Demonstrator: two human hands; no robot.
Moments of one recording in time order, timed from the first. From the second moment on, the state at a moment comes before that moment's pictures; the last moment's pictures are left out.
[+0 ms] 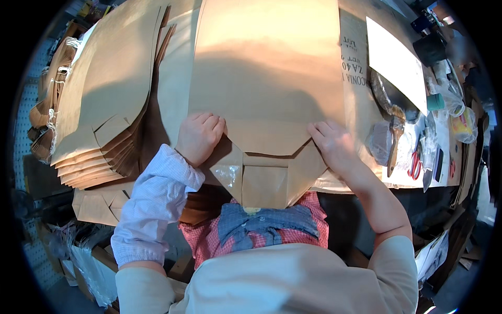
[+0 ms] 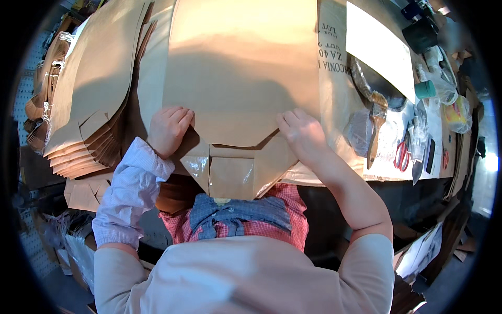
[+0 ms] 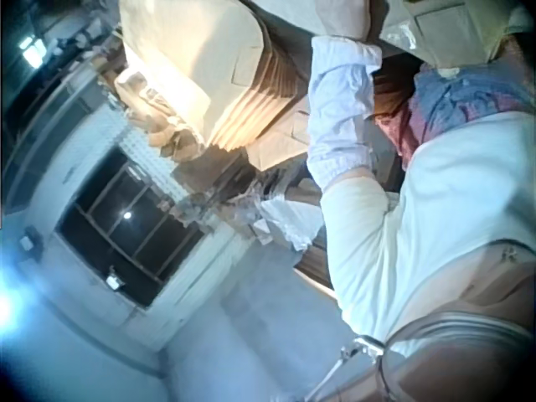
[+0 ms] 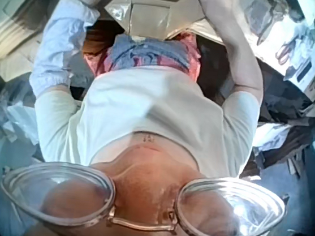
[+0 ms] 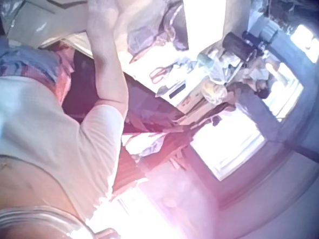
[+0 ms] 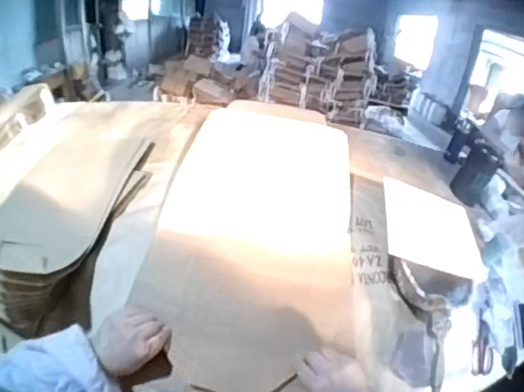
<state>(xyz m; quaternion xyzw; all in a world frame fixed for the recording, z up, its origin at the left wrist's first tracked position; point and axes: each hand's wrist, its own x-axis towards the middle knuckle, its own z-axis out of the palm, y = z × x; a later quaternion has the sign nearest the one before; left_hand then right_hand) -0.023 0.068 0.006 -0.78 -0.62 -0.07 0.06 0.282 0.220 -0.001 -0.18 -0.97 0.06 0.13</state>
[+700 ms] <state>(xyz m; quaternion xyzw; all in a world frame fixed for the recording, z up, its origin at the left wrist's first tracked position) -0.011 0.025 0.012 -0.79 -0.52 -0.14 -0.29 0.301 0.119 0.003 -0.23 -0.94 0.19 0.19</state>
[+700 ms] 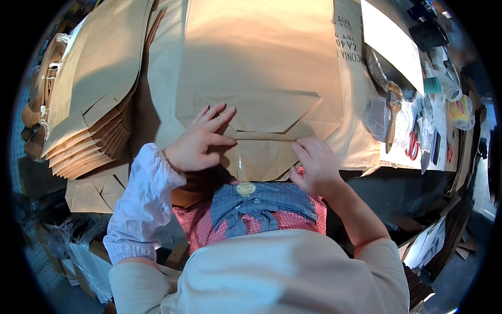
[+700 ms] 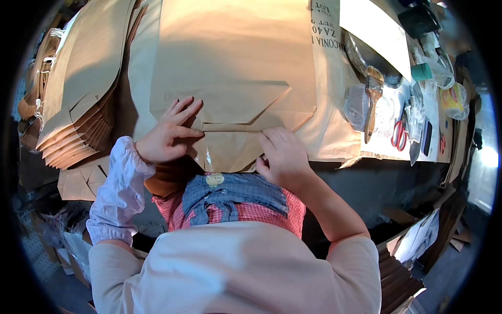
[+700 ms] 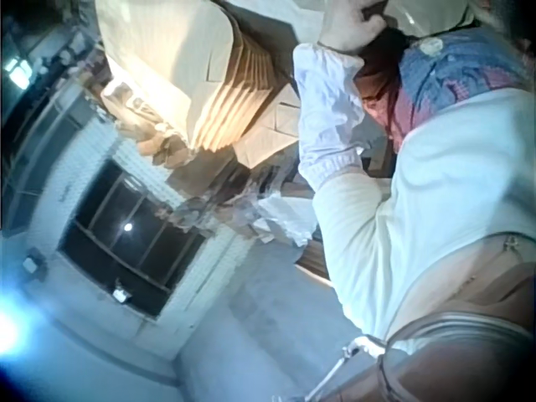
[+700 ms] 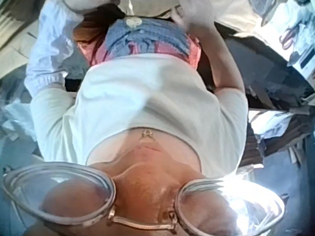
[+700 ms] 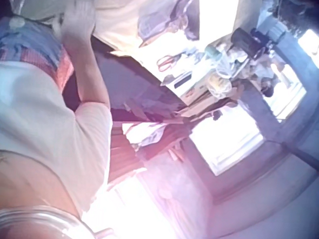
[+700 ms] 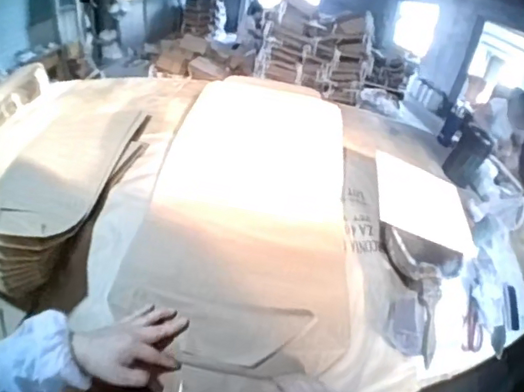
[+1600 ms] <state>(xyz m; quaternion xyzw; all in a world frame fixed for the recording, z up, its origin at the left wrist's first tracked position) 0.025 0.079 0.012 -0.56 -0.80 -0.18 -0.06 0.242 0.177 -0.012 -0.53 -0.77 0.27 0.21</state>
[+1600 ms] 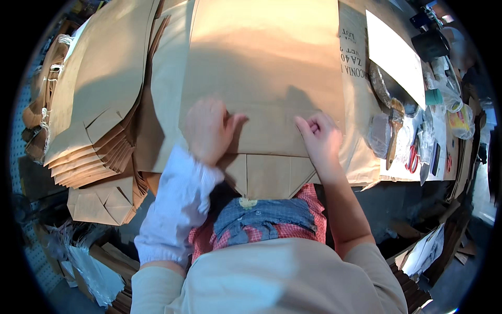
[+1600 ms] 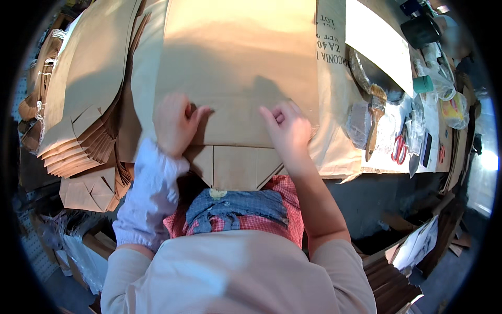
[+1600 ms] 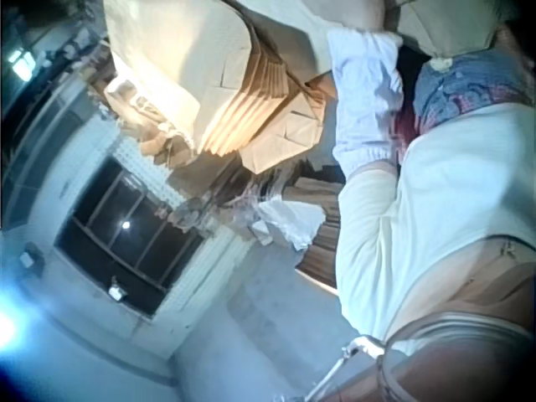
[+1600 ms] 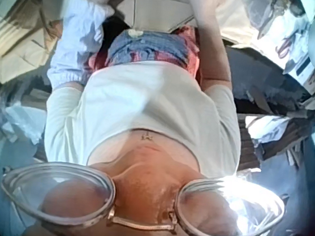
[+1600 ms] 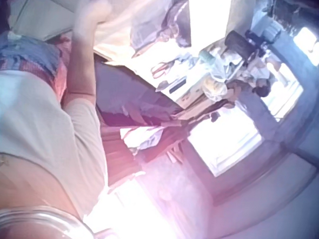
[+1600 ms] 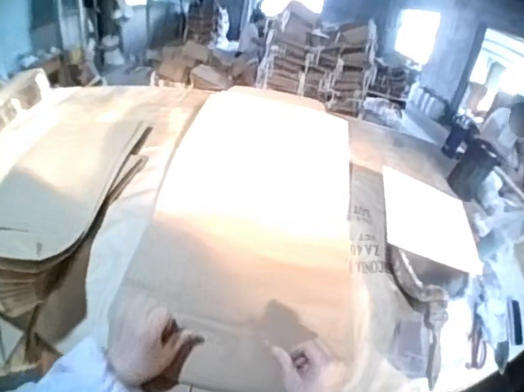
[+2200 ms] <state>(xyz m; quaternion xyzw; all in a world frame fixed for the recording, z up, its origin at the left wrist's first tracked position) 0.103 0.072 0.019 -0.68 -0.73 0.04 0.04 0.265 0.174 0.031 -0.39 -0.80 0.36 0.29</state>
